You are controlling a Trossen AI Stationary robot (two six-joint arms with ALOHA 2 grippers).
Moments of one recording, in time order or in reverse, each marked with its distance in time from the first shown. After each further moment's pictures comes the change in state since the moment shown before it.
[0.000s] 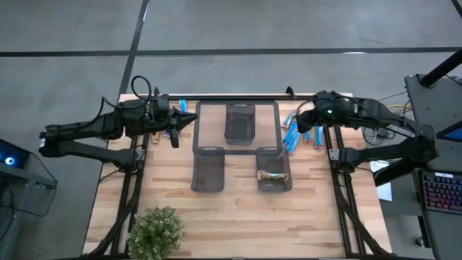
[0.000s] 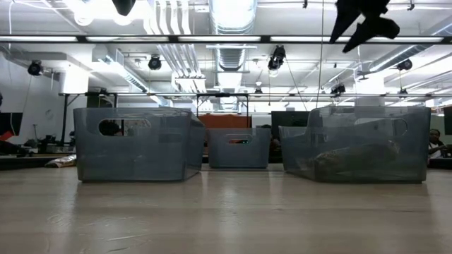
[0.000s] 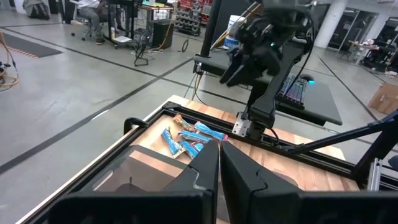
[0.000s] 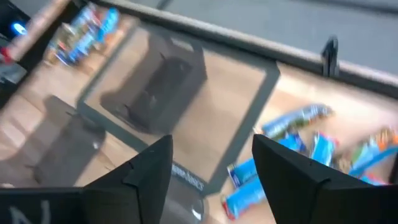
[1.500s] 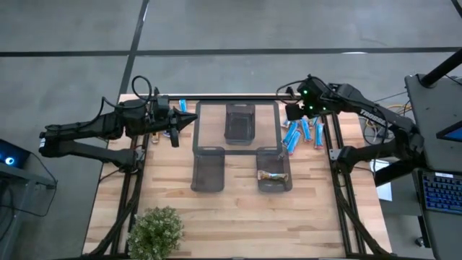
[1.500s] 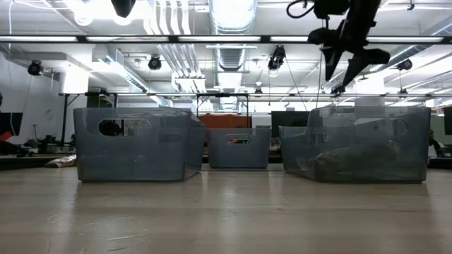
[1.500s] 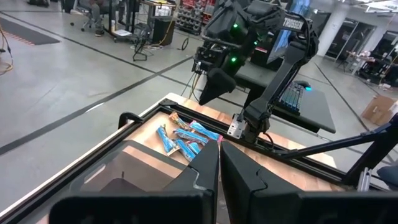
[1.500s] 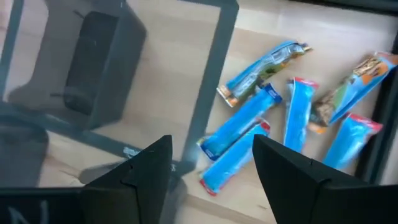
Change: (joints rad) left arm 0.000 0.001 0.000 -0.002 0.000 -0.071; right arm -0.326 0.235 0.013 -0.049 -0.227 0.009
